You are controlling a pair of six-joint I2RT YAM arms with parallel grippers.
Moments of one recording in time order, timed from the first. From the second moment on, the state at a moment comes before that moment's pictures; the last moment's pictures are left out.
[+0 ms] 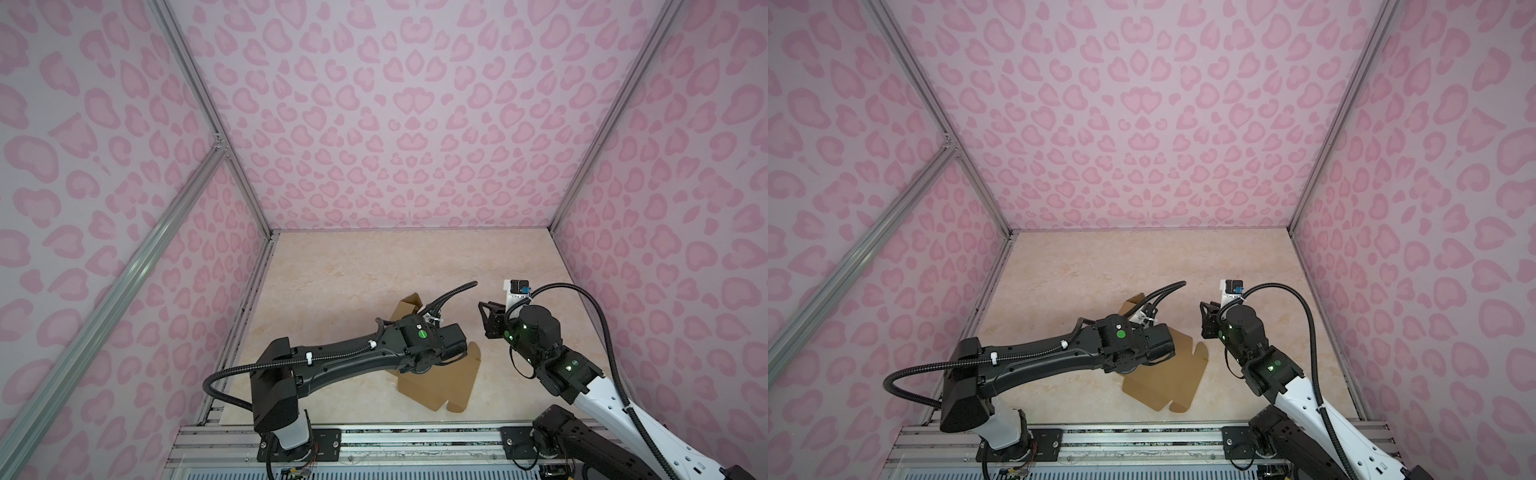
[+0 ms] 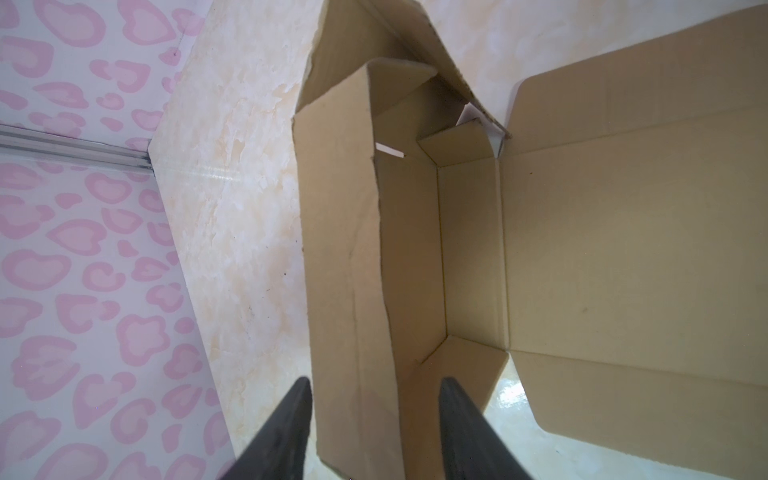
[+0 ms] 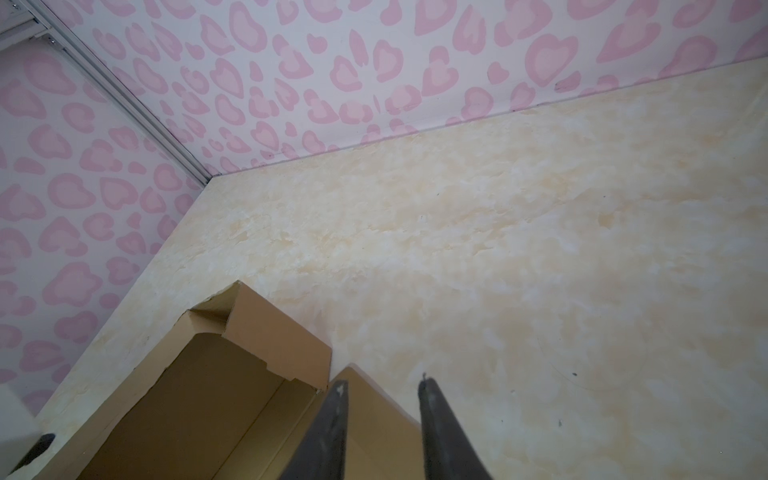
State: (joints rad) left arm -1.23 1.69 1.44 -1.30 -0.69 -0.55; right arm 0.55 0.76 0.57 -0.21 0.18 0.46
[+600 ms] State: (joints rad) left arm -1.25 1.73 1.40 -1.32 -0.78 -0.57; right arm 0.55 0.72 0.57 -0.23 0.21 0.46
